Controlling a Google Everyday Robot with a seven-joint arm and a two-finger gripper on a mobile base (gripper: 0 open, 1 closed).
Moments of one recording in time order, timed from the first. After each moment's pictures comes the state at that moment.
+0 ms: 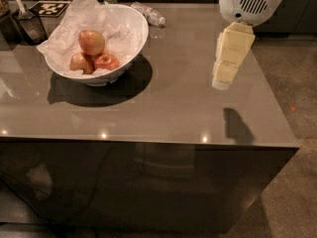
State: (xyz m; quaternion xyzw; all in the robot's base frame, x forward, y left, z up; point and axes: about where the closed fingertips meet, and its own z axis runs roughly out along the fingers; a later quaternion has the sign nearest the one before) arm 0.514 -0.135 1.006 -0.61 0.77 -0.07 0.15
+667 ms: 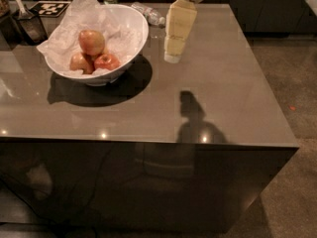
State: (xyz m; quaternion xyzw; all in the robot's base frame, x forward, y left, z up) arm 0.579 -0.047 1.022 -0.65 0.73 -0.06 0.19
